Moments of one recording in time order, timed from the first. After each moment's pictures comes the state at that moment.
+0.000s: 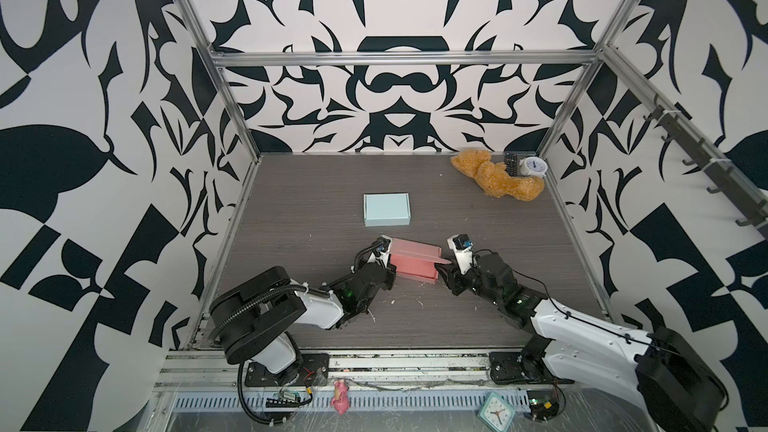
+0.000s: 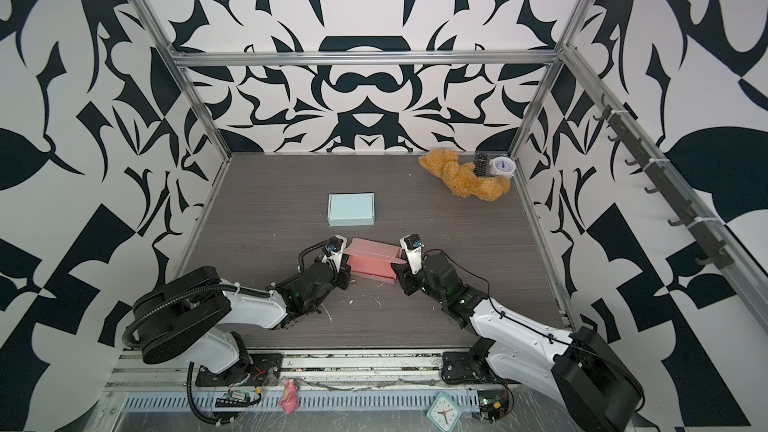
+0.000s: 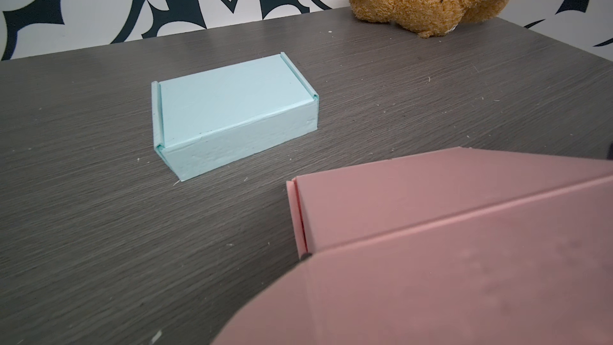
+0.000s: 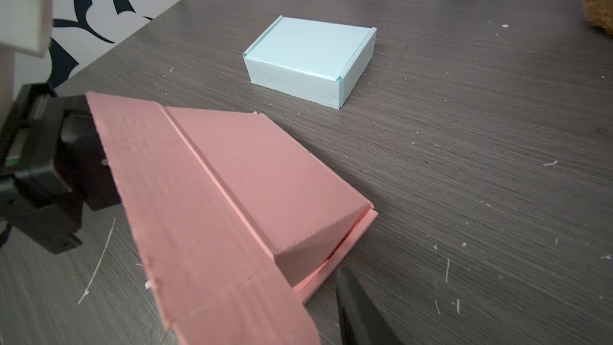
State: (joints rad) left arm -0.99 1.55 0.37 0.80 -0.46 -0.22; right arm 0.70 0.97 0.28 0.23 -0.04 0.23
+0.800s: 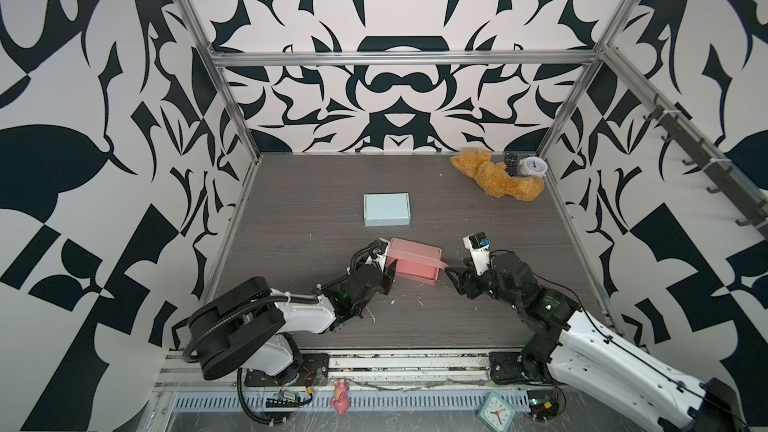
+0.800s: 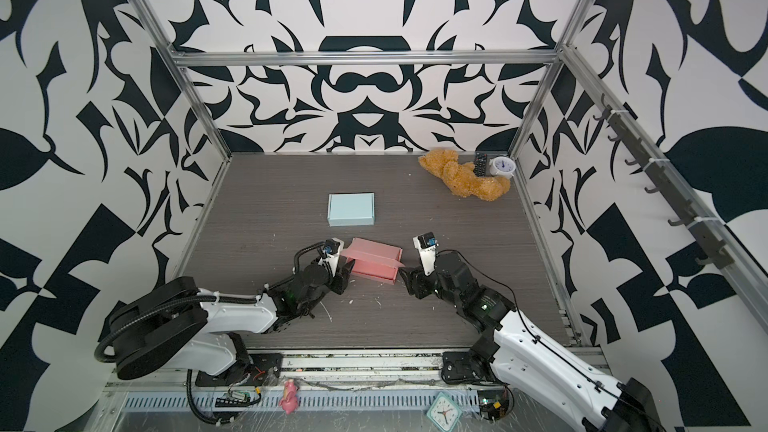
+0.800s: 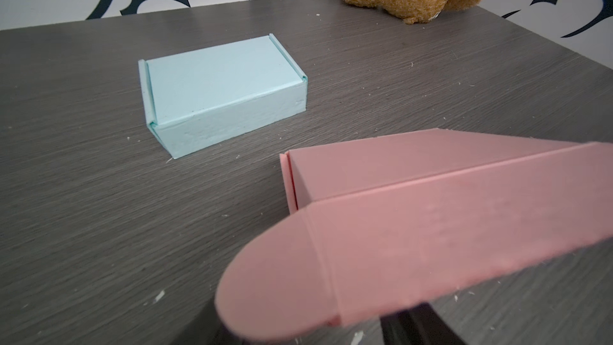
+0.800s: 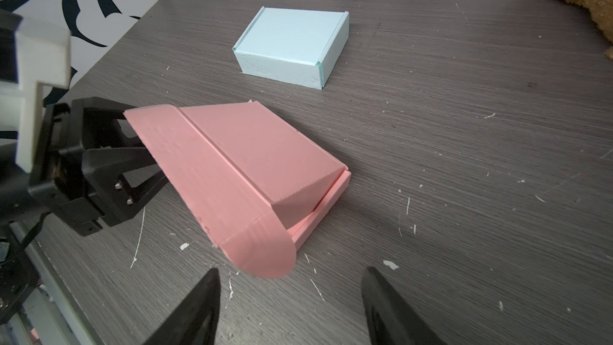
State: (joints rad) left arm -1.00 1.35 0.34 0.56 -0.39 -0.29; right arm 0.70 0.72 0.46 -0.31 -0.01 0.33
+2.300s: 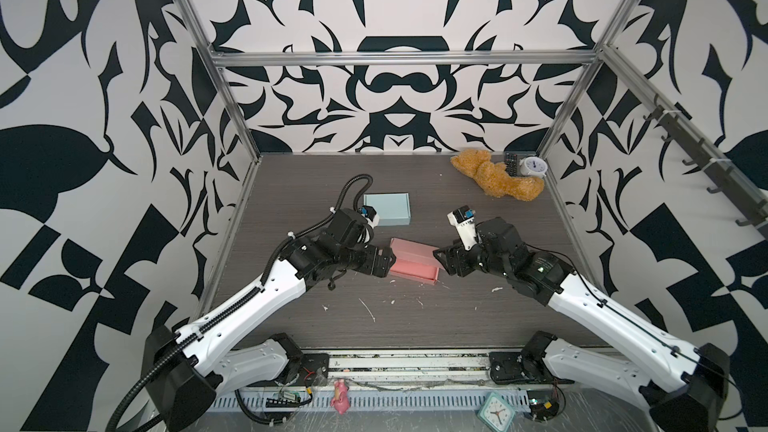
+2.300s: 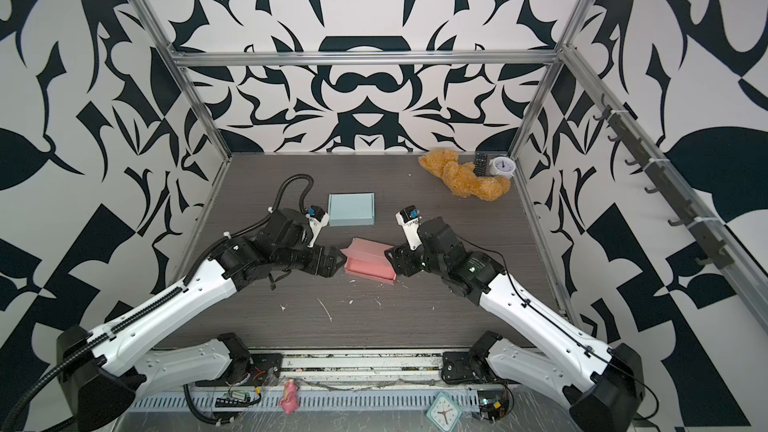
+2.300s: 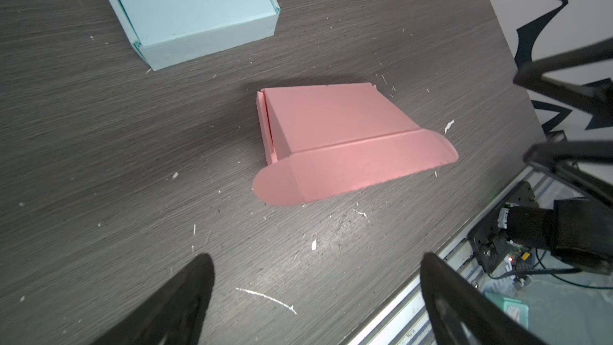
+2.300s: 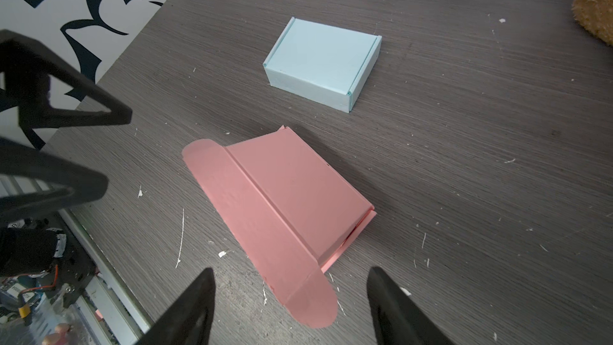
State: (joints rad) left arm -0.69 1.19 1.01 -0.68 0.19 -0.39; right arm 0.69 1.00 0.84 -0.51 -0.08 0.27
